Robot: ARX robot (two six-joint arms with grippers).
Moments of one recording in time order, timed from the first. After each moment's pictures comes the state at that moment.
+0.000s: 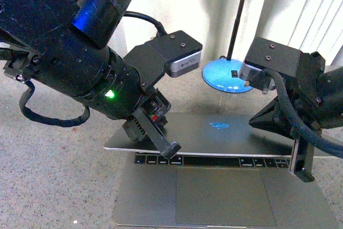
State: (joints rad) left arm -0.45 1.89 1.07 -0.08 0.21 0.50; right arm 0.20 1.77 0.84 -0.03 -0.38 -0.88
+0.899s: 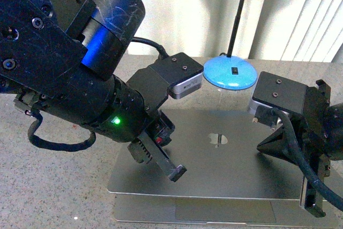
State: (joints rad) left arm -0.47 1.92 1.00 0.00 0.23 0.45; right arm 0.17 1.82 0.75 0.06 -0.38 -0.90
